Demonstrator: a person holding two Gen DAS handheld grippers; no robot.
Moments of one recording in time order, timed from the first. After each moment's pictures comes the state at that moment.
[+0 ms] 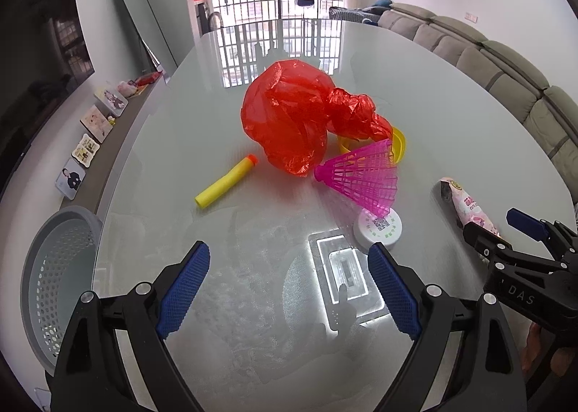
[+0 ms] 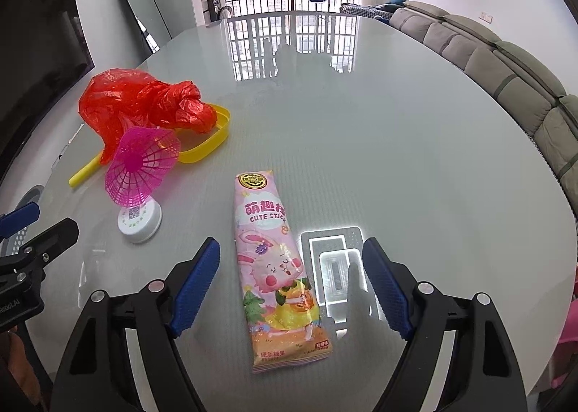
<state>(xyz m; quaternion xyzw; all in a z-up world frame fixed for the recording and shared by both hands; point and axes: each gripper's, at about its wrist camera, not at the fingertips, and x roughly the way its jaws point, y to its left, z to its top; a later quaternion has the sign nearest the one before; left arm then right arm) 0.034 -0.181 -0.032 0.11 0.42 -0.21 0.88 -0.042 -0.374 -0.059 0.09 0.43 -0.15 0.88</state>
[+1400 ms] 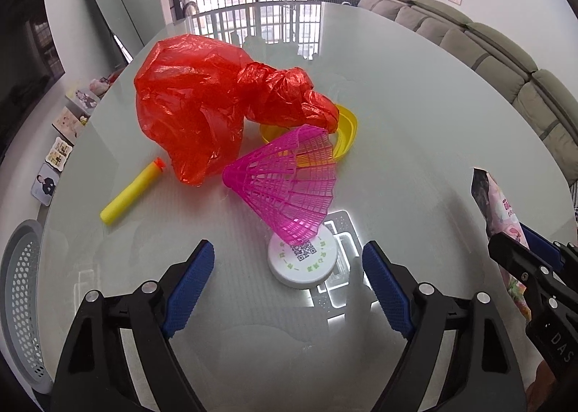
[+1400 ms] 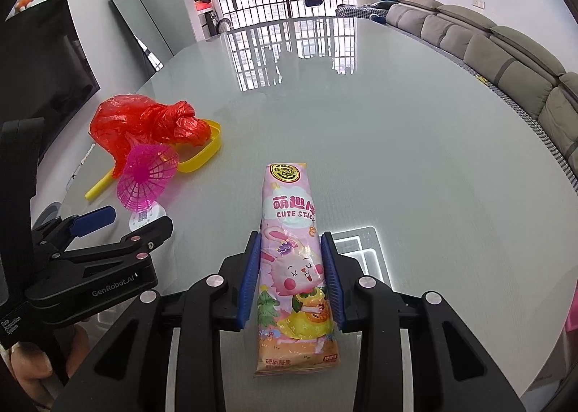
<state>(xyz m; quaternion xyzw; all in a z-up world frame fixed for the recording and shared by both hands) 0.039 -0.253 -0.063 0.12 0.44 -0.24 0.85 -0.070 -0.391 -0.046 0.14 0.41 -0.14 0.89</state>
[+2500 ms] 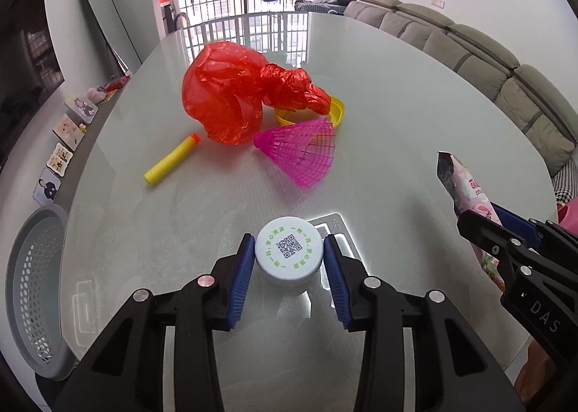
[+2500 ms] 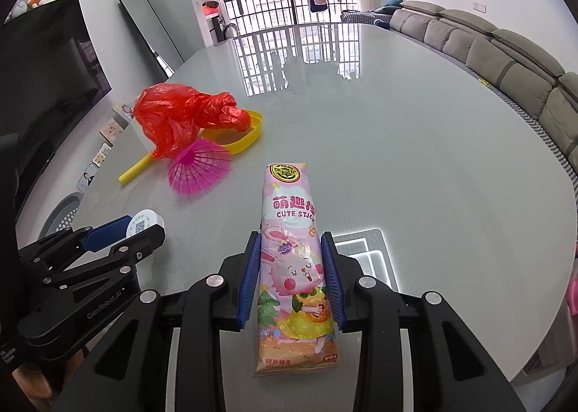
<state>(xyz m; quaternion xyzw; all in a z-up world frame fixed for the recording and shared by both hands) -0.005 -0.200 -0.042 0.12 0.42 -0.26 0.86 -0.093 -0.338 -0.038 0.14 0.40 -0.13 0.90</state>
